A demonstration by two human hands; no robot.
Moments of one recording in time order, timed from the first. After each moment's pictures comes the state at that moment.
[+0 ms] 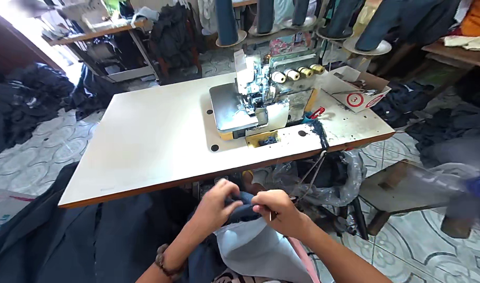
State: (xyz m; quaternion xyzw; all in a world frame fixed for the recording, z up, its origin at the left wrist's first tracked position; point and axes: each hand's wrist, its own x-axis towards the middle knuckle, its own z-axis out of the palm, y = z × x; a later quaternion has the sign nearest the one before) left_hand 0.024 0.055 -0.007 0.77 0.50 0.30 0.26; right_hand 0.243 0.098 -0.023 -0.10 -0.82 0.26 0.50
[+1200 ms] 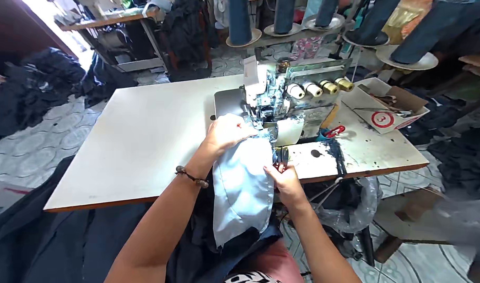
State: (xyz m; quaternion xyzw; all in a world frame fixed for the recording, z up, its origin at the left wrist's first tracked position) left_hand 0.031 0.263 0.090 0.72 0.65 0.17 0.17; right_hand 0.222 0.206 -0.020 -0.37 -0.44 0.61 0.55
